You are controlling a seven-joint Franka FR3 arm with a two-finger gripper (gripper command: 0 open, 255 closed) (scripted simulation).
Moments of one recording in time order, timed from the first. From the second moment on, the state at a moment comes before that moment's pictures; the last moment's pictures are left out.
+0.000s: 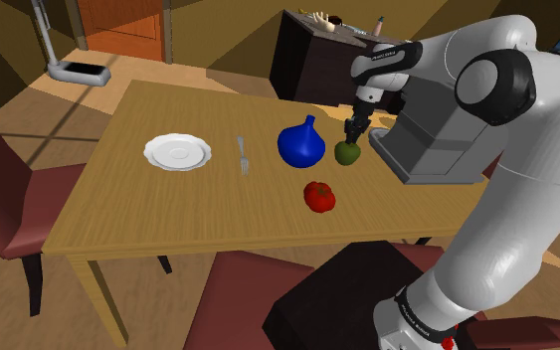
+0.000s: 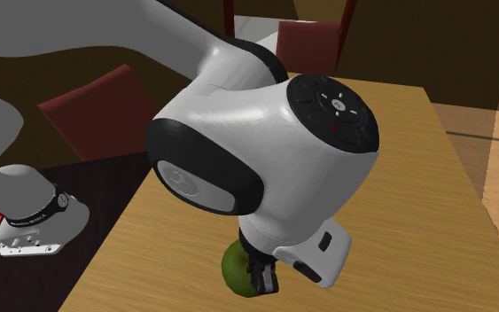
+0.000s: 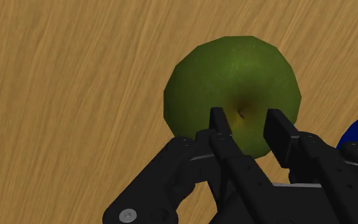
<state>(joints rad) -0.22 0.31 -0.34 -1.77 0.10 1.90 -0.51</state>
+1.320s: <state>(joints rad) -0.22 0.27 -0.35 -1.67 0.08 1.77 -0.50</state>
